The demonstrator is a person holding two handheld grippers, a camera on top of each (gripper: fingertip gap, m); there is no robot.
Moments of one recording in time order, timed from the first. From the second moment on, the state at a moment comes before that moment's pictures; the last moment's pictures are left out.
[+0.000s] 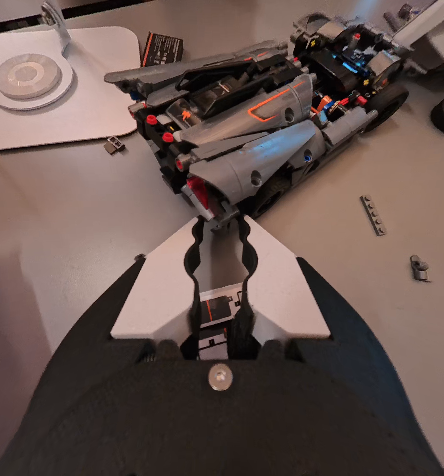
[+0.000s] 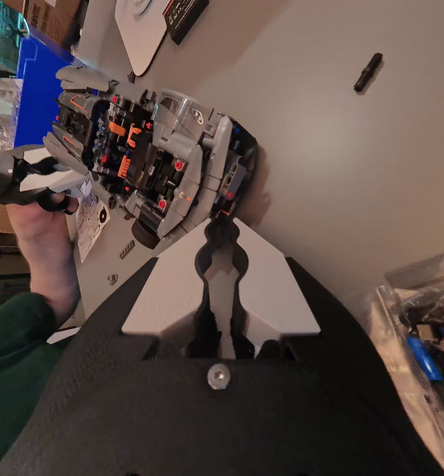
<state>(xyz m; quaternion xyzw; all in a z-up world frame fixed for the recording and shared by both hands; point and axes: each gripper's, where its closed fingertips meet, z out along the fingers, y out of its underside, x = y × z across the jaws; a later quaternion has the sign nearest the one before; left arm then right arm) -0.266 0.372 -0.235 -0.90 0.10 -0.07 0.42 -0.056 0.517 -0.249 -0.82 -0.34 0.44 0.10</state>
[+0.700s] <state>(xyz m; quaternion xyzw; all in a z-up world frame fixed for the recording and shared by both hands) -0.247 0.362 -0.175 -0.83 0.22 0.09 0.50 -0.078 0.459 -0.214 -0.67 -0.66 0.15 0.31</state>
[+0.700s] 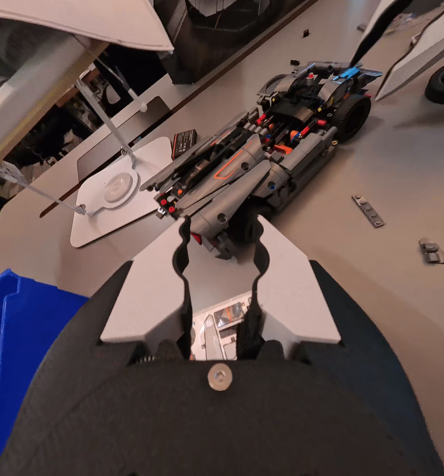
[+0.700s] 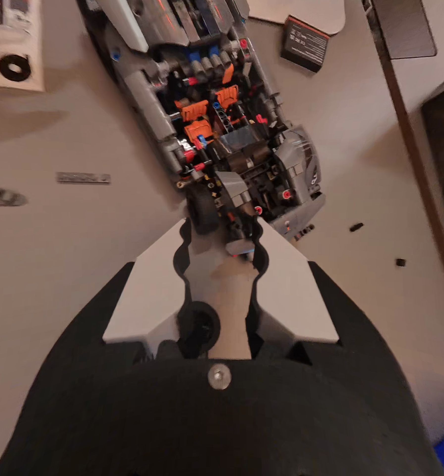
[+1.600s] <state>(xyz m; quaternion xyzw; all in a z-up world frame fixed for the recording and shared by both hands) -0.193 0.398 -0.163 -0.78 0.38 0.11 0.48 -0.081 0.478 -0.227 -0.53 -0.78 0.03 0.33</state>
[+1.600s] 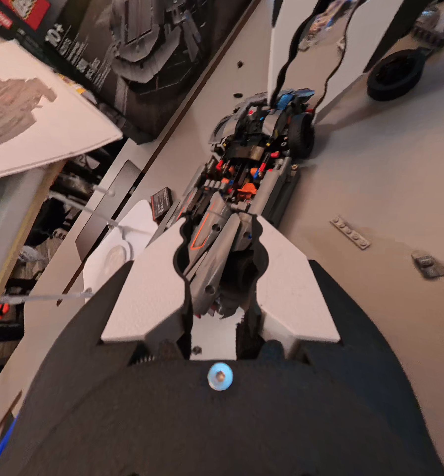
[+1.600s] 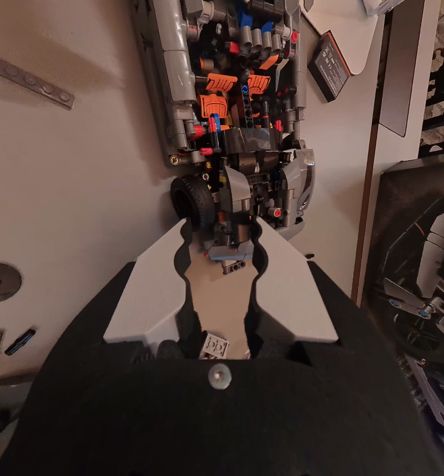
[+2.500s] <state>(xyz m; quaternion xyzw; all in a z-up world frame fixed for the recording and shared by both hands) -0.091 0.459 -0.218 -0.76 0.54 0.10 0.35 -0.024 0.479 -0.186 -0.63 -0.67 0.09 0.37</state>
